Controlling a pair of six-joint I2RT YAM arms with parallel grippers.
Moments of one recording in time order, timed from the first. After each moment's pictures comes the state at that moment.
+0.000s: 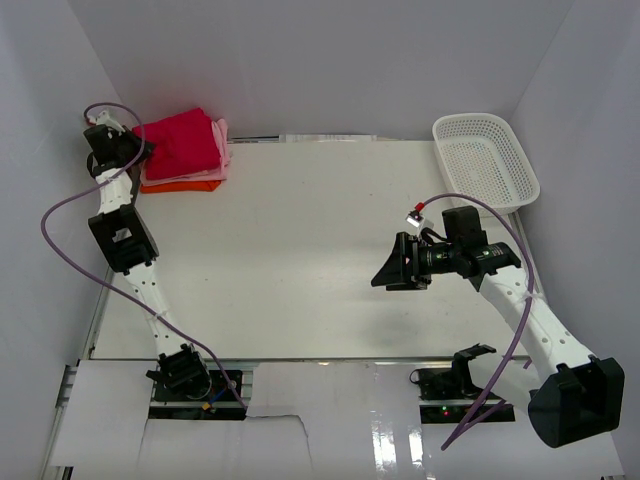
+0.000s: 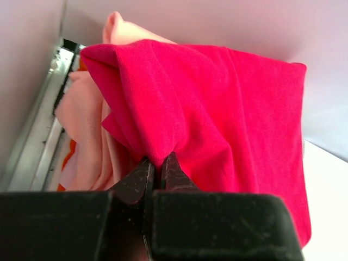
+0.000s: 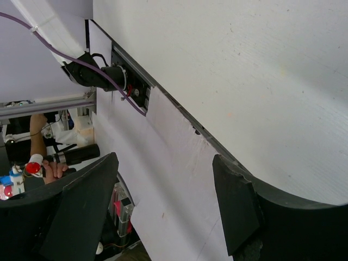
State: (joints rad) left arm 0.44 2.62 2.35 -0.10 0.47 -0.38; right arm 0.31 1.04 0.82 -0.68 -0.87 0.44
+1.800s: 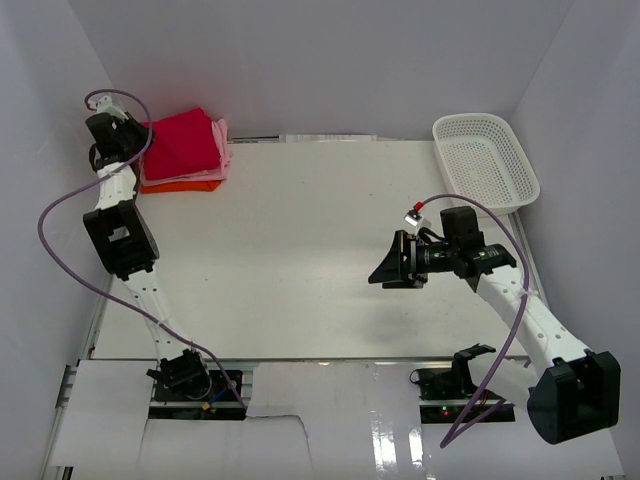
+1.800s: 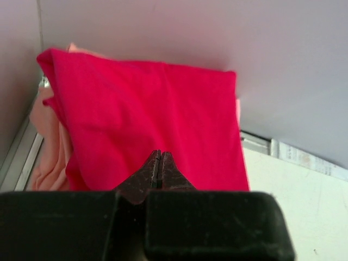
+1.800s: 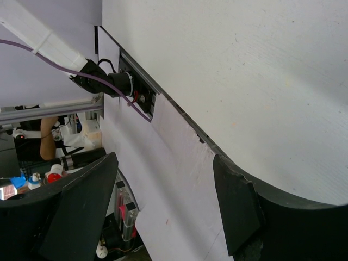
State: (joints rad) left arm 0.38 2.33 2.04 0.04 0.40 -0.36; right arm 0.31 1.06 0.78 -0.58 -0.90 0.49
